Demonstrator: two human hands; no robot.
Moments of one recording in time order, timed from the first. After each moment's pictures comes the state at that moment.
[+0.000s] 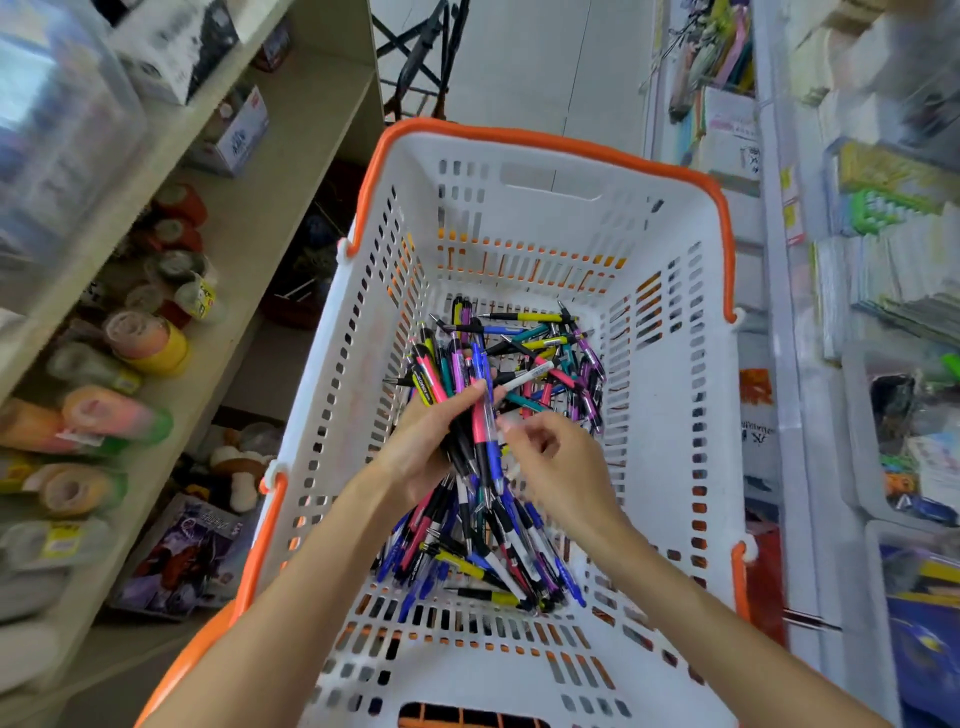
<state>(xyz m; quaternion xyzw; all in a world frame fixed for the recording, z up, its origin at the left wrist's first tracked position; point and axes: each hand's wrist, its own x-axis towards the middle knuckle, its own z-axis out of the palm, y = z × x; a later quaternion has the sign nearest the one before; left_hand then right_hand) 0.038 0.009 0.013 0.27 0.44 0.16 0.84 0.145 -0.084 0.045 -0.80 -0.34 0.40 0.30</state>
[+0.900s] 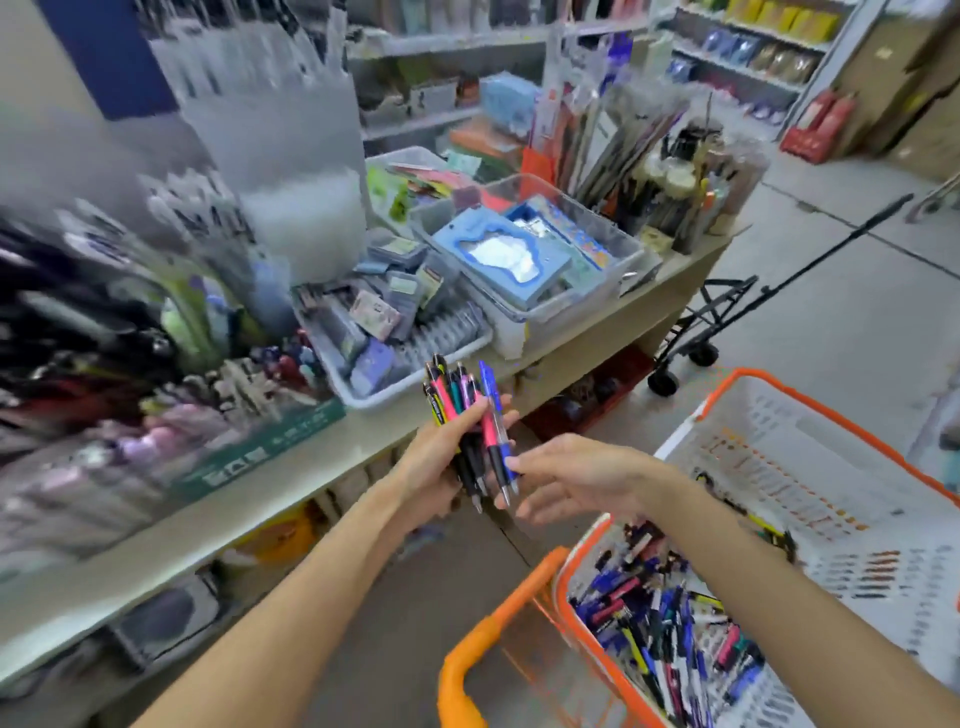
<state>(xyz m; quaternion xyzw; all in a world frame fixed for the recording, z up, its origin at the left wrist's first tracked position) -0.253 -0.057 0.196 0.18 0.44 0.51 0.72 -0.089 -0.026 0.229 -0.48 -0.50 0.72 -0.01</state>
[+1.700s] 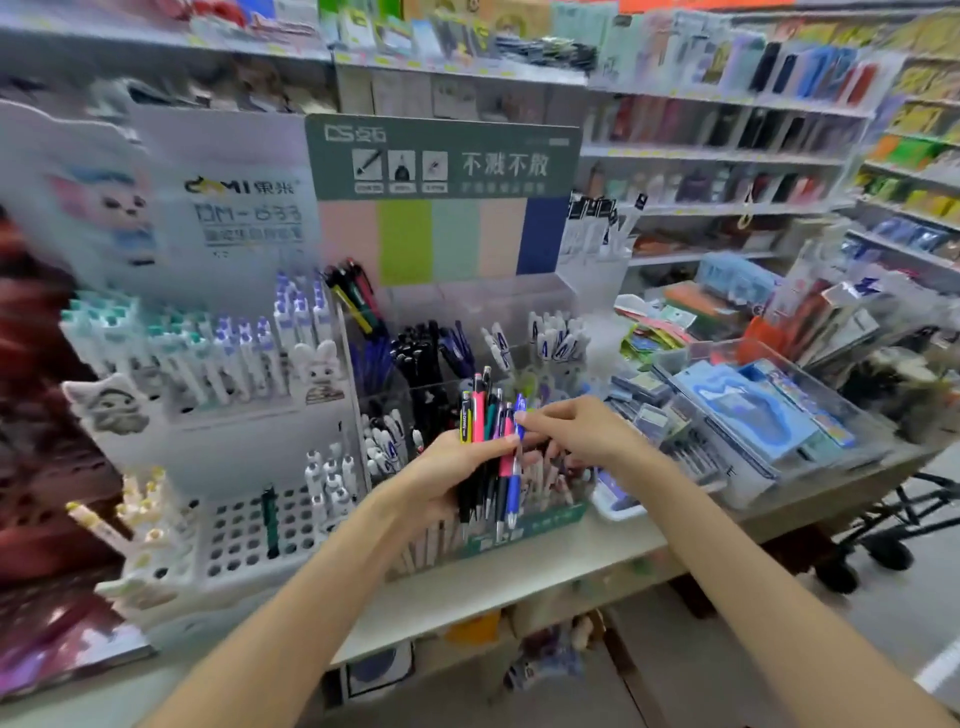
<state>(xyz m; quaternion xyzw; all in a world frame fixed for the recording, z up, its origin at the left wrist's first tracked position) -0.542 -0.180 0.304 0.24 0.52 0.55 0.61 -0.413 -0.087 0.343 -0.45 -0.76 0.46 0.11</state>
